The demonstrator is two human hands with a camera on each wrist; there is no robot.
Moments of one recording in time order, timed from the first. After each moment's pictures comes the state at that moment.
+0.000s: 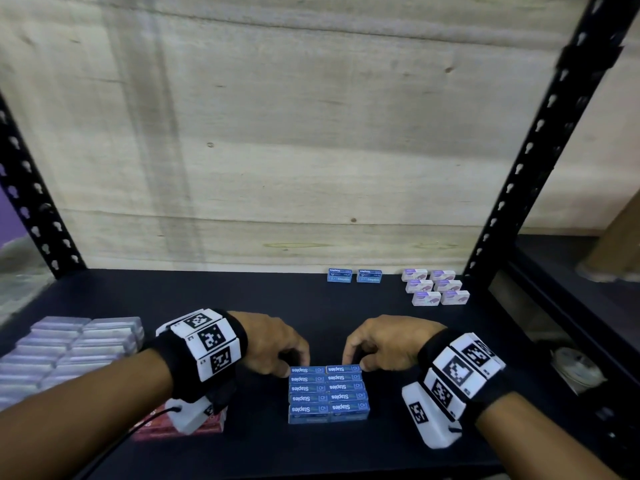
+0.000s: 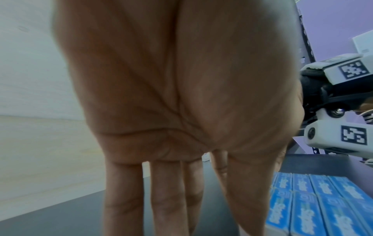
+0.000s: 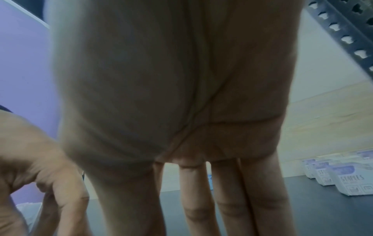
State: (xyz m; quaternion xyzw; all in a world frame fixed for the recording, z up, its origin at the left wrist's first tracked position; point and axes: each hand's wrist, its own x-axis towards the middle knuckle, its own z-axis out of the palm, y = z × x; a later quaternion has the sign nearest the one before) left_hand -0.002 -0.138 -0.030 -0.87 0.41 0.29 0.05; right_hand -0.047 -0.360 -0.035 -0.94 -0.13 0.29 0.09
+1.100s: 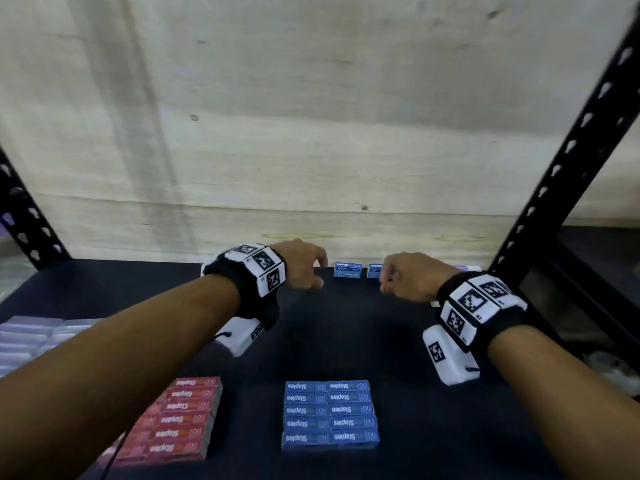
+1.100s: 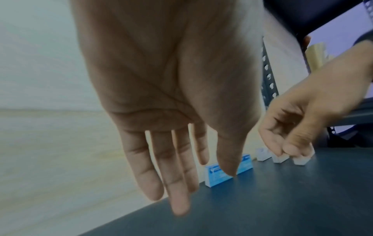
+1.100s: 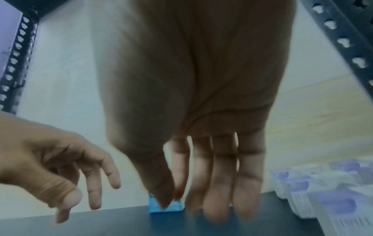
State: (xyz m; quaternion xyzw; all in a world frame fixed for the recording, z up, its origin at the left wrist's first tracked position) left_hand 0.114 -0.196 -0.032 -0.94 0.28 0.17 -0.03; right_hand 0.051 -0.412 -0.033 -0.99 0.00 0.14 0.10
